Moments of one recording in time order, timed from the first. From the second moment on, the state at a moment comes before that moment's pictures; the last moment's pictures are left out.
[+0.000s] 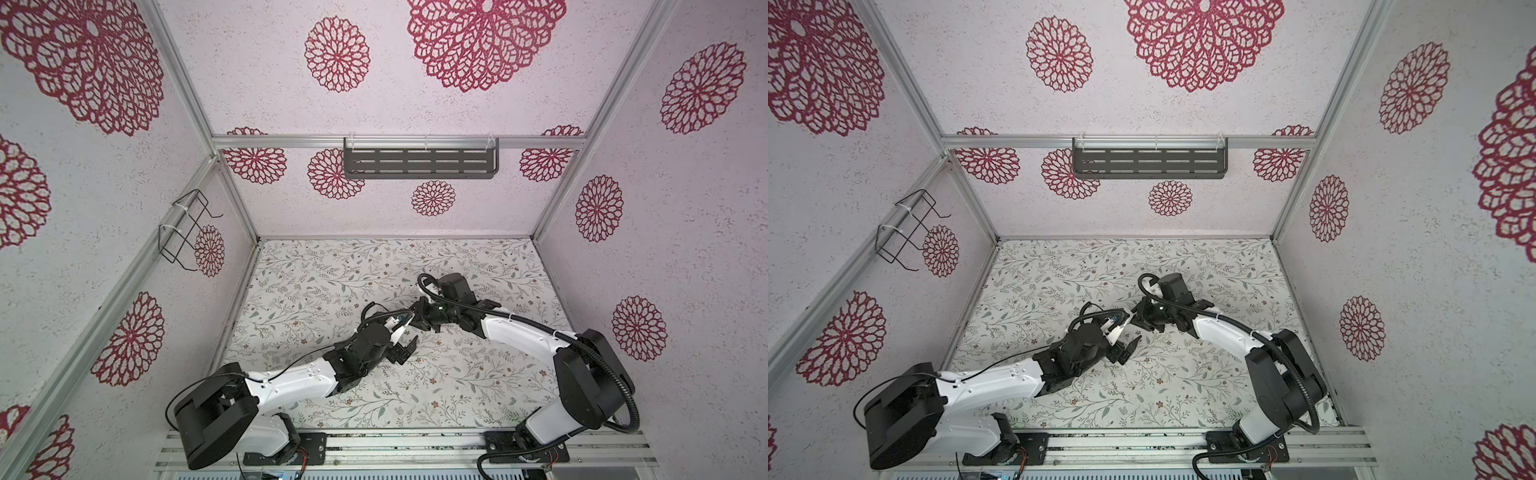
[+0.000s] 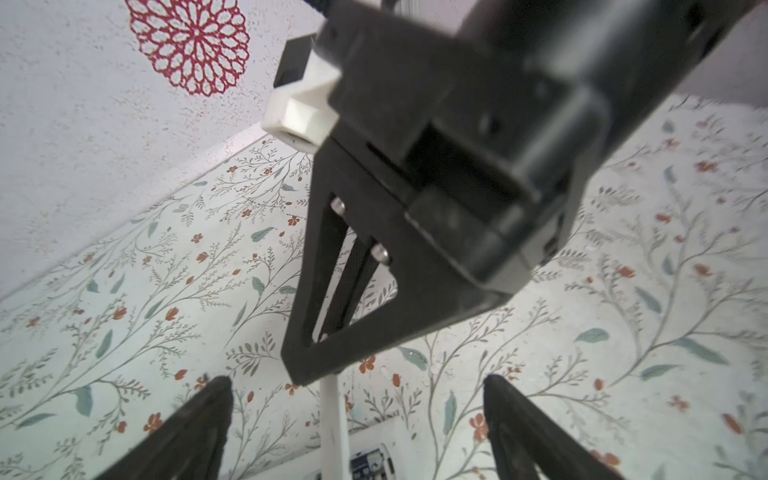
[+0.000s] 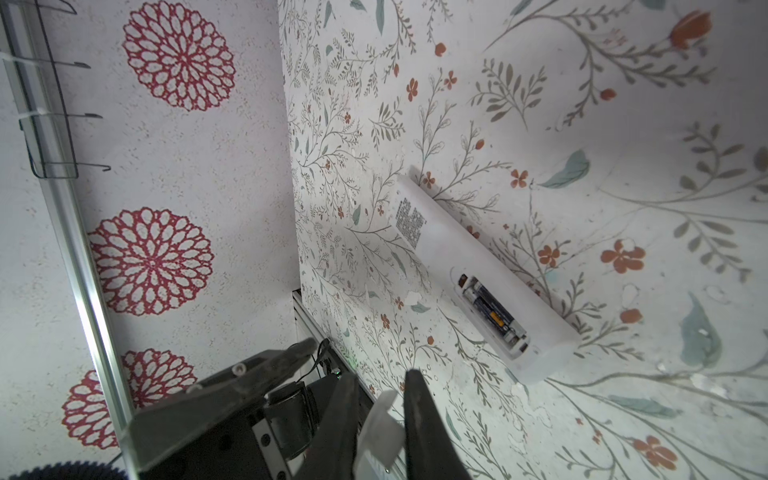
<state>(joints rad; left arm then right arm) -0.95 1.33 0.62 0.30 -0.26 0.06 0.60 1.56 0.97 -0.11 -0.62 0.92</state>
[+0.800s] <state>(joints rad) -0.65 1.21 0.74 0.02 0.62 -0.22 0.50 1.52 0.87 0.49 -1.21 0.56</state>
